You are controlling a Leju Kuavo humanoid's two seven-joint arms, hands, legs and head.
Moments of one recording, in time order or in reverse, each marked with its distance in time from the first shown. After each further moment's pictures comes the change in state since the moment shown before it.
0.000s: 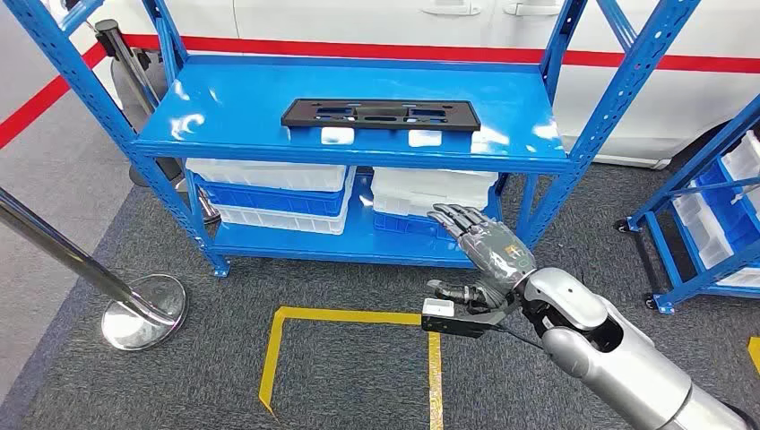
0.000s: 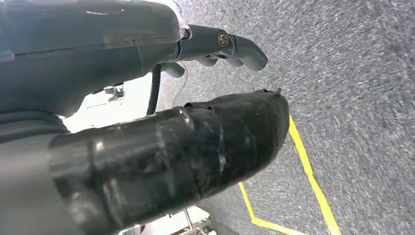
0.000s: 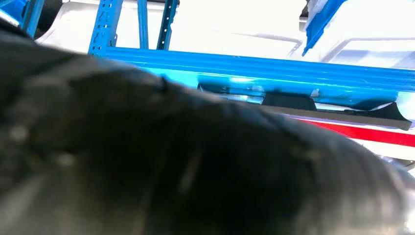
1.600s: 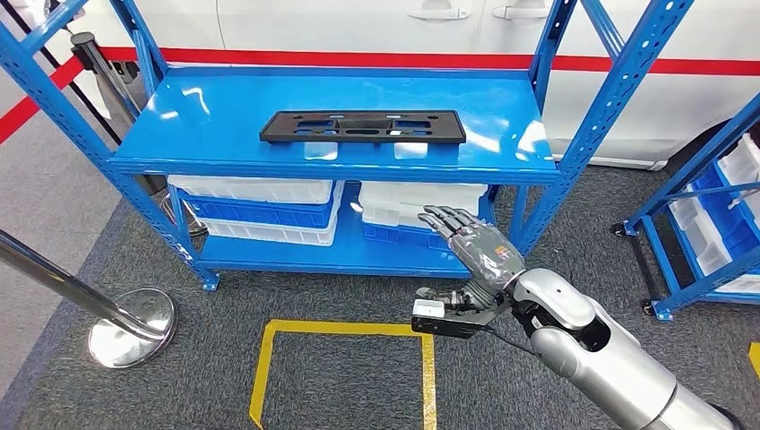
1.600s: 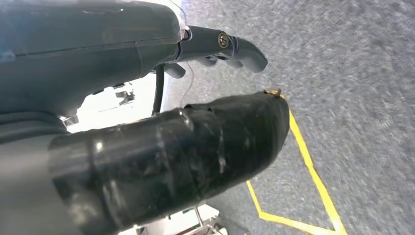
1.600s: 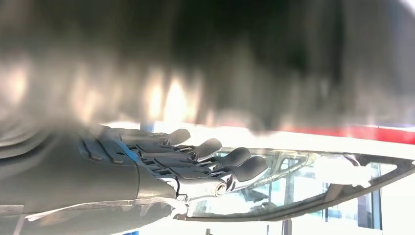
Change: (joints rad) left arm -0.004 0.001 0.014 0.001 -0.021 -0.008 0.018; right arm 0.001 0.051 0.000 0.028 0.006 0.003 -0.008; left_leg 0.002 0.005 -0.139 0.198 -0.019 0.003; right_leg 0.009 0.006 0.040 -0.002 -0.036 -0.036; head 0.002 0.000
